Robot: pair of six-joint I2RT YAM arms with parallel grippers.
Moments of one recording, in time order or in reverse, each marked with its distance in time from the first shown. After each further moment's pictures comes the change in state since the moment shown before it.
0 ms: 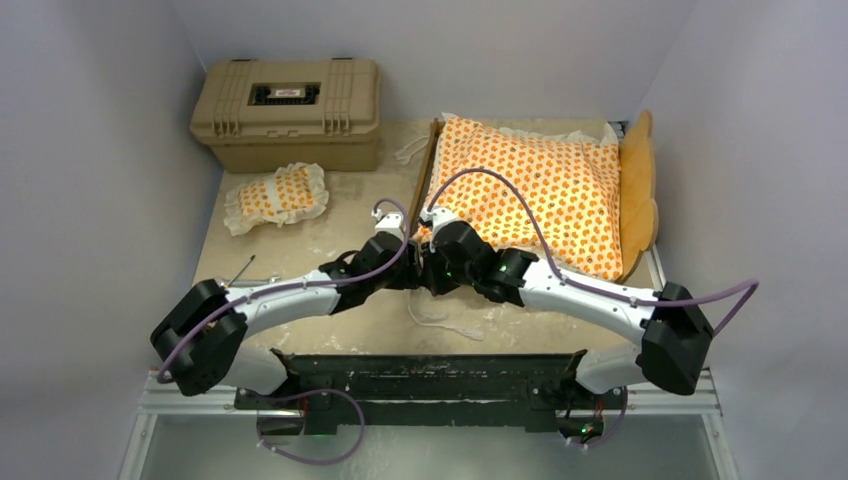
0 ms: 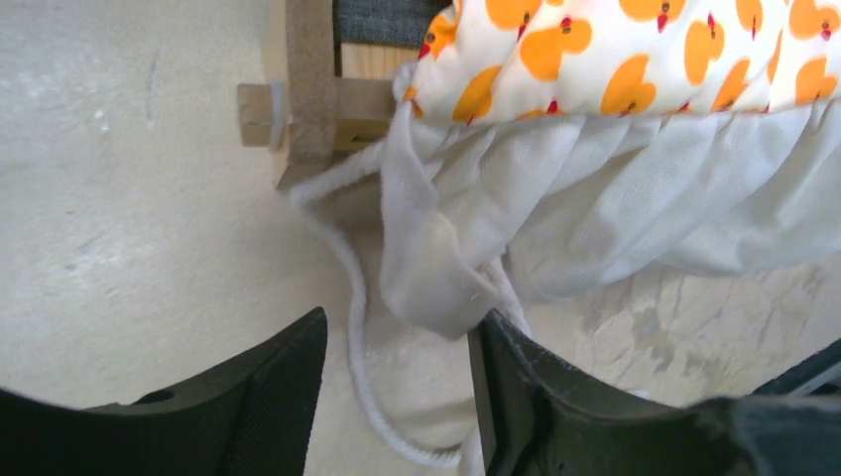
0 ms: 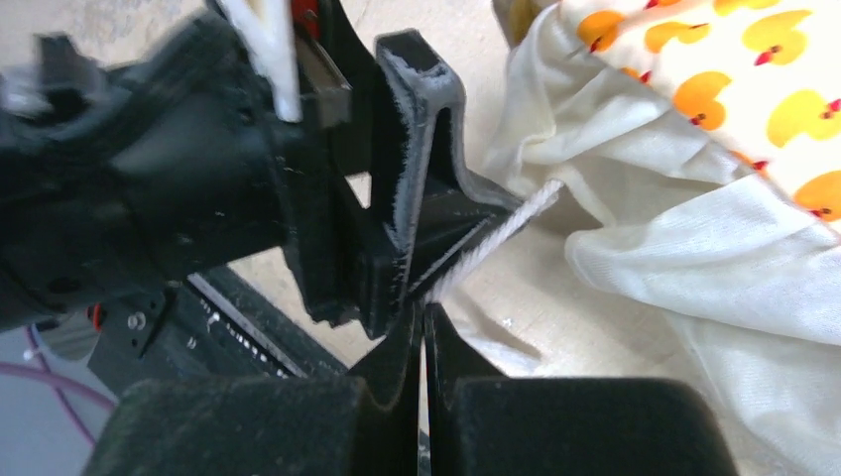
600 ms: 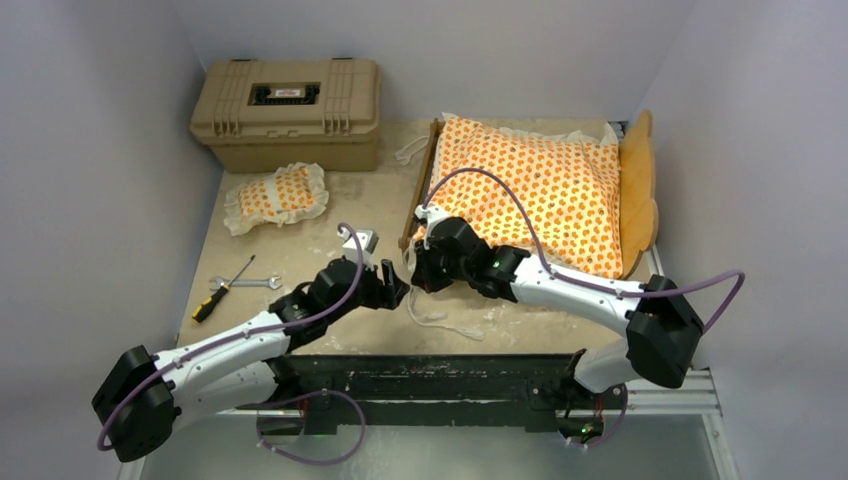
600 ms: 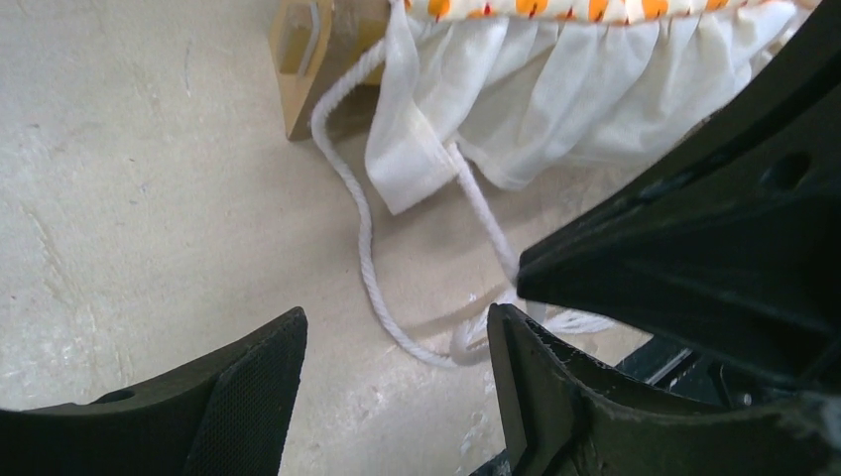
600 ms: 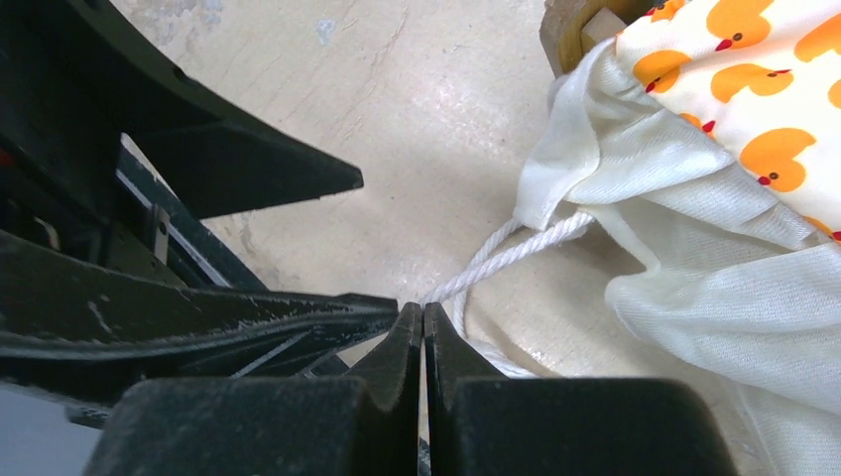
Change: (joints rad) left arm 0.000 -0.478 -0.245 -0.030 0.025 0.071; right arm -0.027 0.069 -0.002 0.094 -0.104 -0.002
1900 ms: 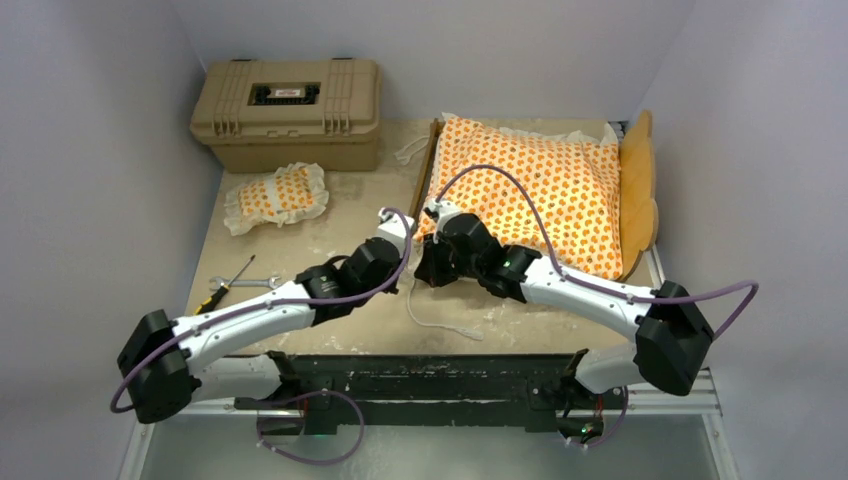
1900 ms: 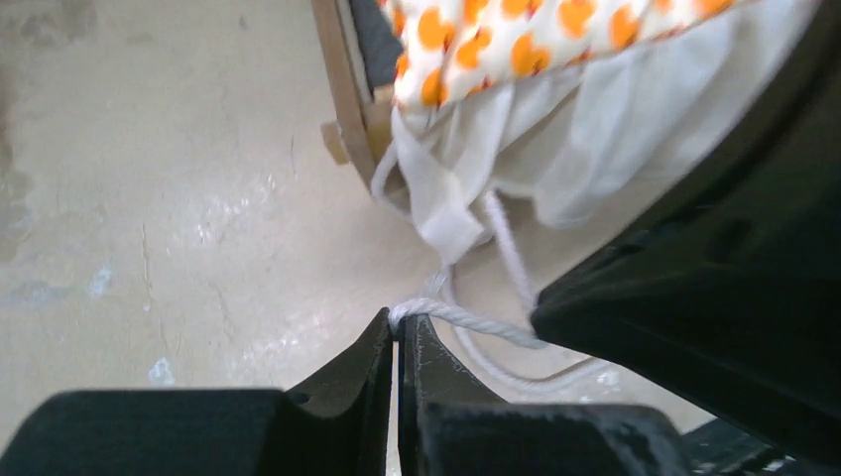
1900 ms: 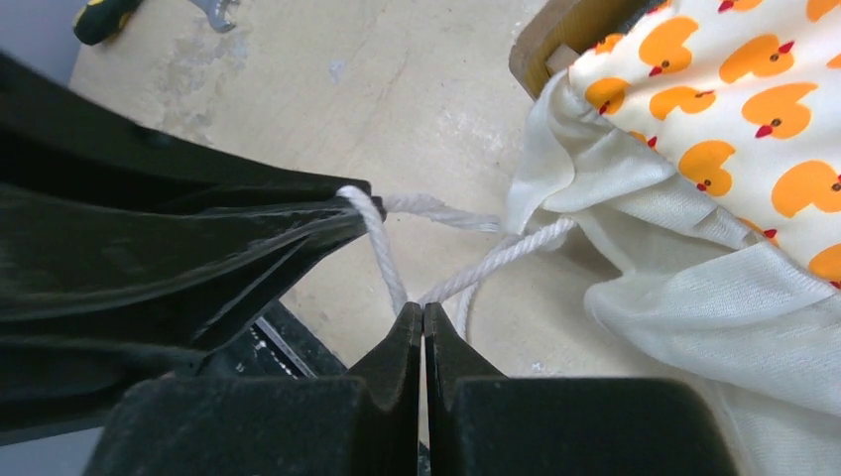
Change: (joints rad) left arm -0.111 0.189 0.324 -0.261 -0.241 0.281; right arm -0.045 -0.055 -0.036 0.055 -0.025 0.032
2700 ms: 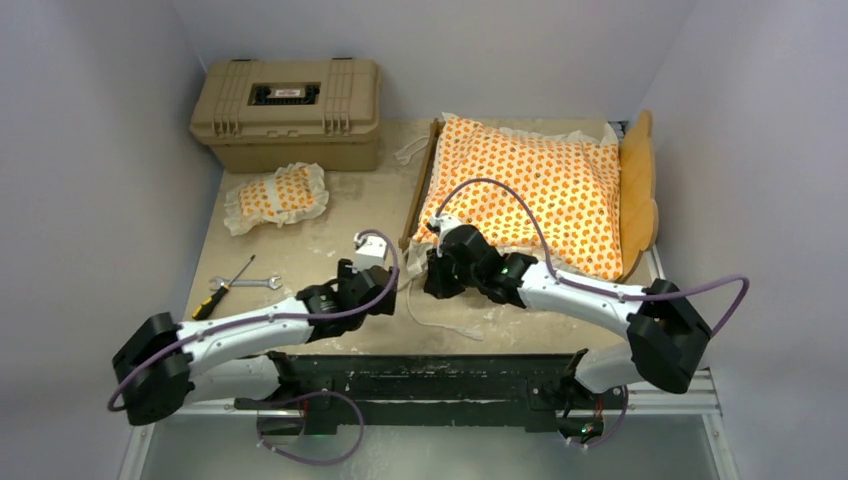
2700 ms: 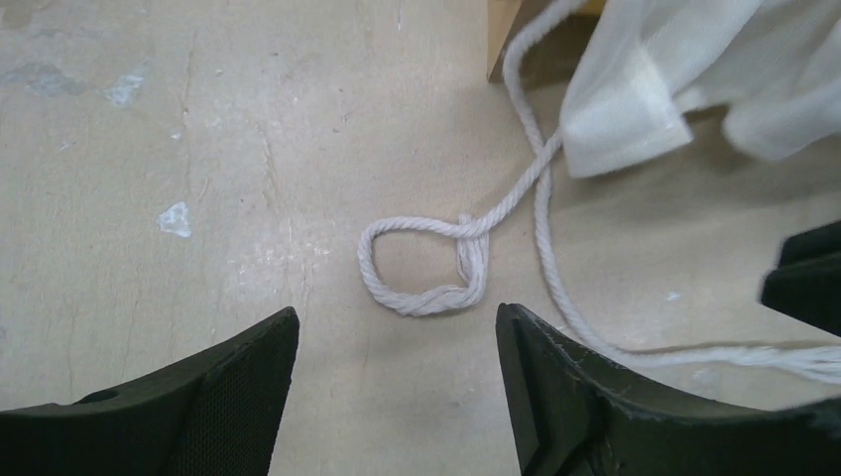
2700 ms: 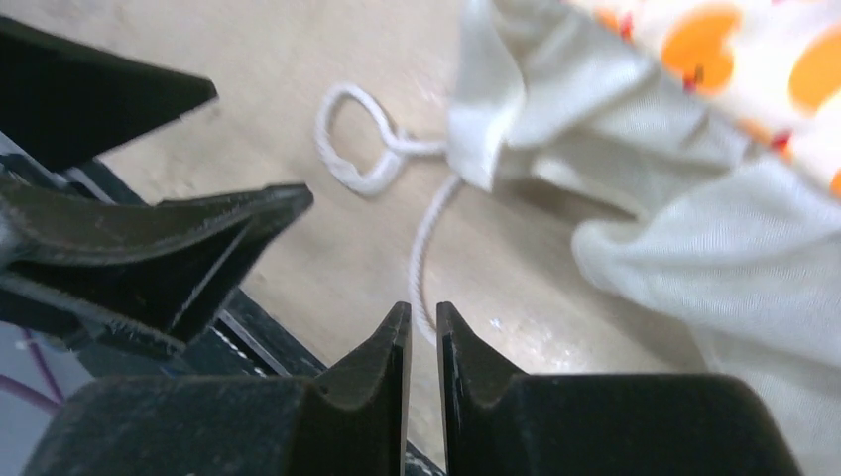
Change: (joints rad) left arm -0.054 0.045 -0.184 -0.062 -0.192 -0.273; right arm 0.000 0.024 -0.103 -0.033 0.008 -0.027
